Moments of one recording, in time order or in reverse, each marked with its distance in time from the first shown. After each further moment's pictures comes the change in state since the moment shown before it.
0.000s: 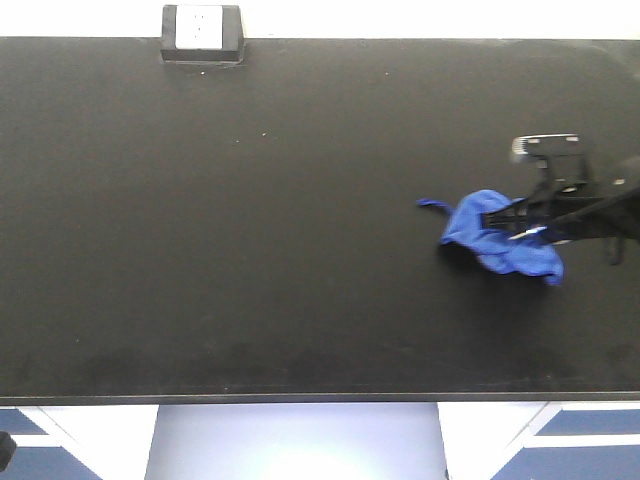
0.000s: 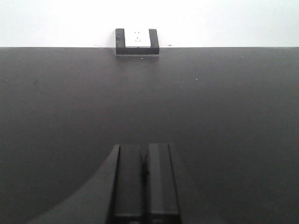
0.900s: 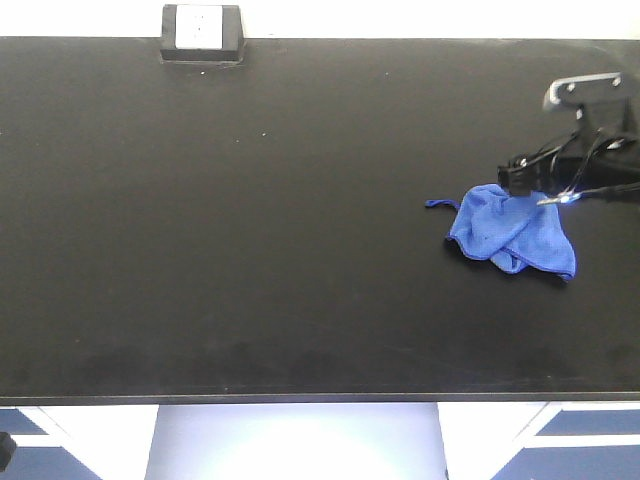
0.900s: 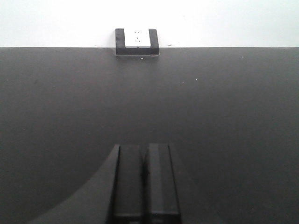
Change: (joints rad) left arm 0.000 0.000 0.000 0.000 0.000 0.000; right arm 0.003 -0.274 0.005 -0.001 0.056 -0.050
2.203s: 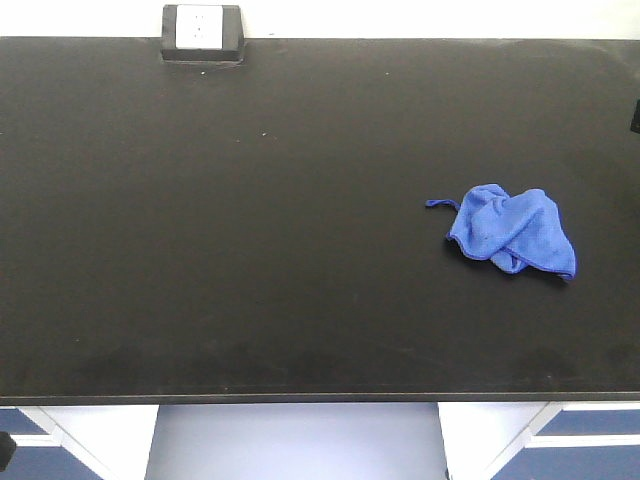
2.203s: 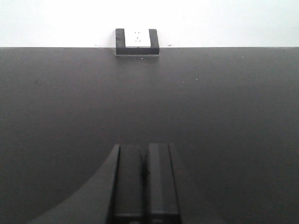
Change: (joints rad) left arm 0.000 0.000 0.000 0.000 0.000 0.000; right arm 0.000 -0.848 0.008 -0.031 0.550 0.181
